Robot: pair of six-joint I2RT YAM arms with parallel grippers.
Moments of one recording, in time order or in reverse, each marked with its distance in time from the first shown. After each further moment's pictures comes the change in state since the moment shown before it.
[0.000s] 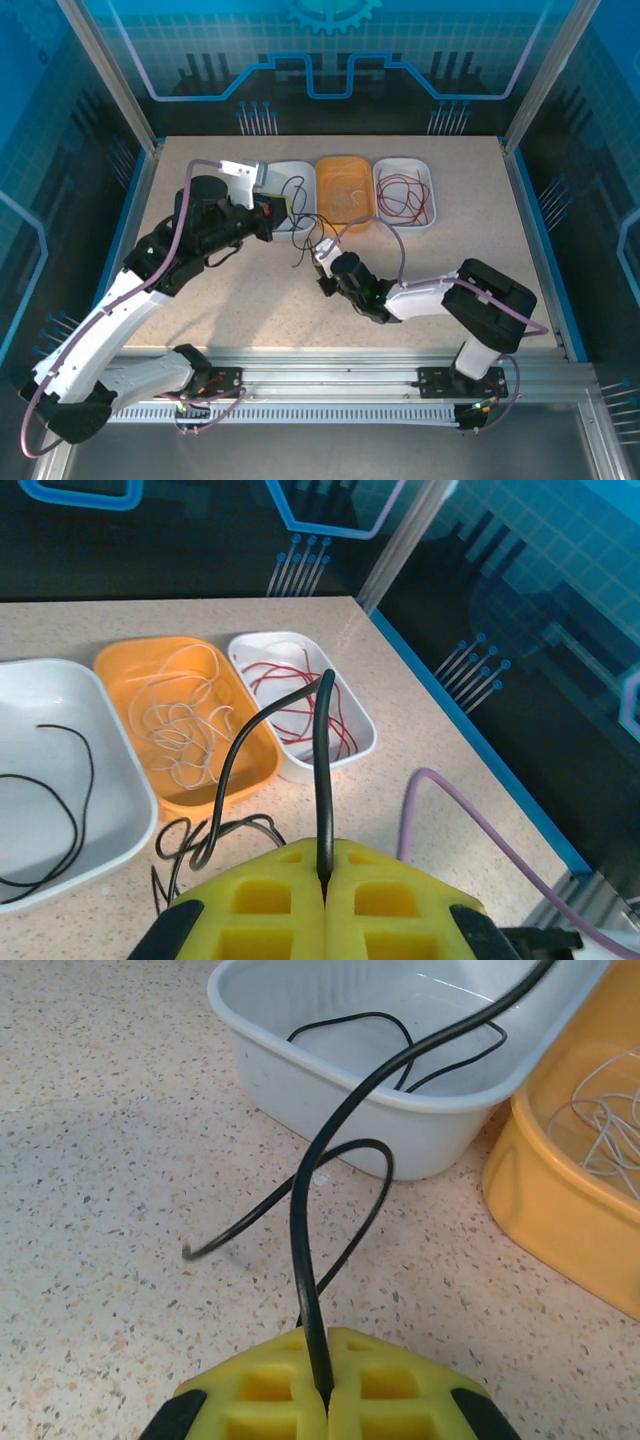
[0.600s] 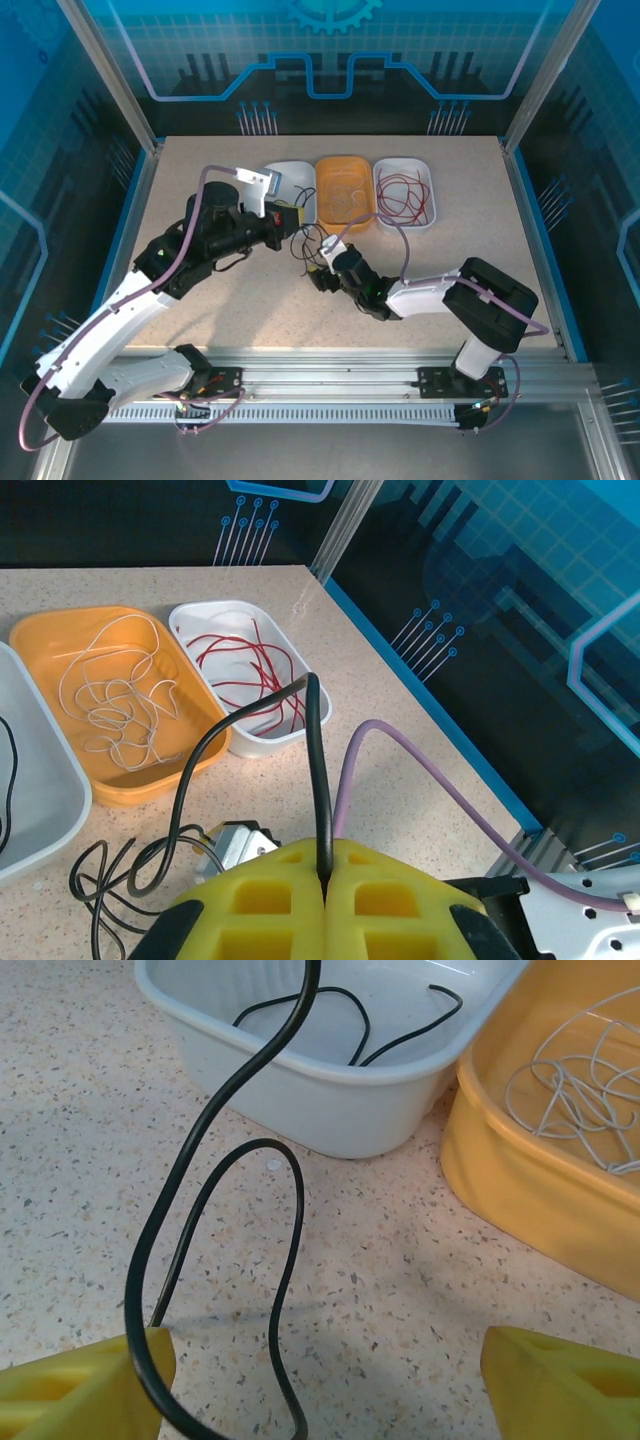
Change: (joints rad) left arm -0.073 0.006 -0.041 0.041 0.058 -0.023; right arm -0.028 0.012 0.015 -0.034 0.026 0.042
